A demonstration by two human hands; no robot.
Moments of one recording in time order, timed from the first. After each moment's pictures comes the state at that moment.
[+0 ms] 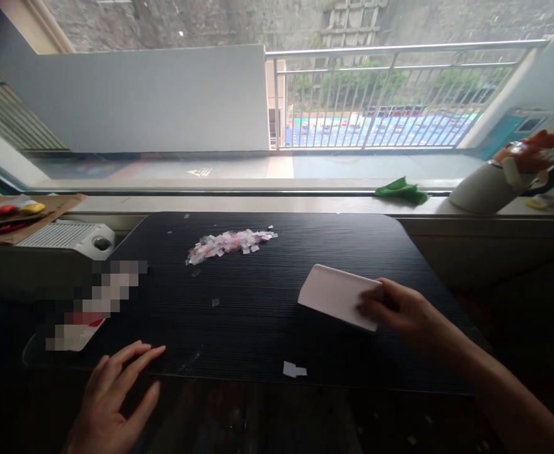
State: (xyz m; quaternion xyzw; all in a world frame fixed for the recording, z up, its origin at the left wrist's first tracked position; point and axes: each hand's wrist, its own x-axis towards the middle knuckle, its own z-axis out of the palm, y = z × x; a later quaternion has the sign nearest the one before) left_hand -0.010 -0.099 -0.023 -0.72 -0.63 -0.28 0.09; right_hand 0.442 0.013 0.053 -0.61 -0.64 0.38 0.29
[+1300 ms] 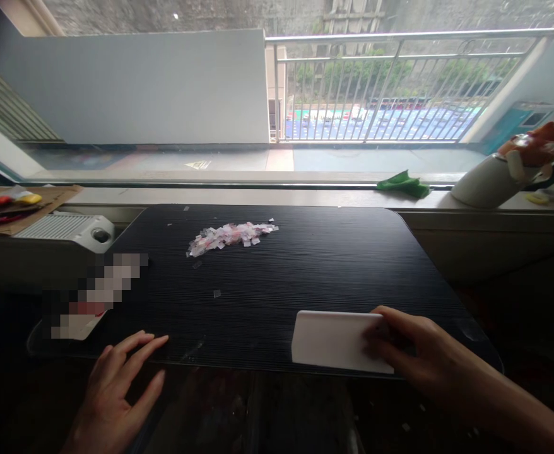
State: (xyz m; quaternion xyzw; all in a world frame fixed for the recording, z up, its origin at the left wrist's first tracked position) left_hand -0.016 -0.100 -0.022 -0.74 -0.61 -0.25 0.11; right_hand 0.420 -0.035 0.086 -0.60 -0.66 0.40 0.18
